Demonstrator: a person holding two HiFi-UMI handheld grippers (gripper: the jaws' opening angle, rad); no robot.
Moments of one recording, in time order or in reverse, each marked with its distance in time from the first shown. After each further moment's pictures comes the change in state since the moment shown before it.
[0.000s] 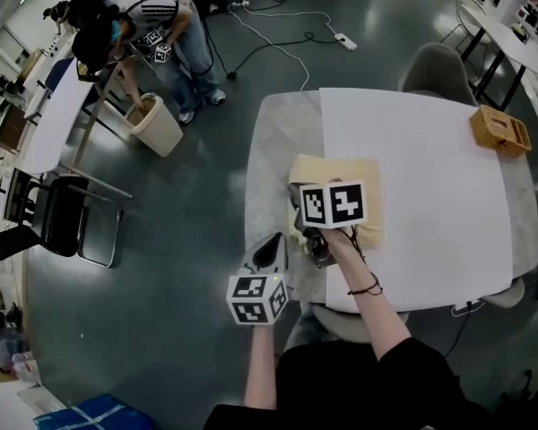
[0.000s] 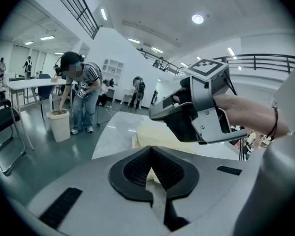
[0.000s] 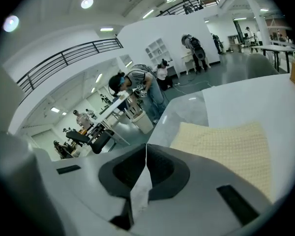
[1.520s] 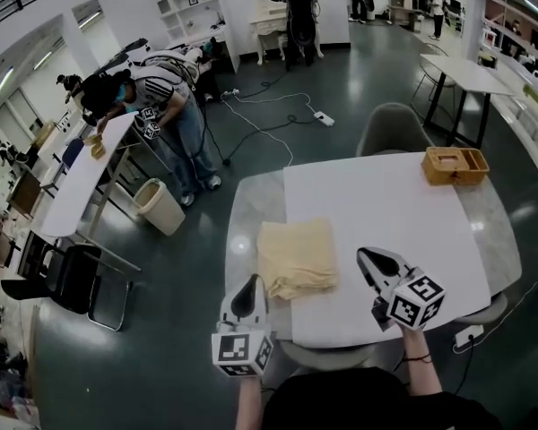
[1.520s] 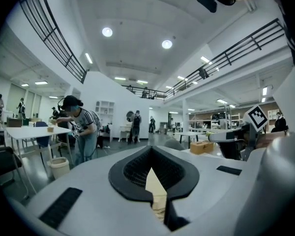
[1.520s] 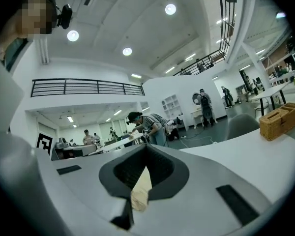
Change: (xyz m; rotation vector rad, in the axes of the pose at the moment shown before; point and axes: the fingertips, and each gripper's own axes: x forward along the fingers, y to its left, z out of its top) left arm -0.088 -0.133 0.112 0.279 -0.376 0.054; right arm -0.318 -0.085 -0.007 -0.251 -0.607 0.080
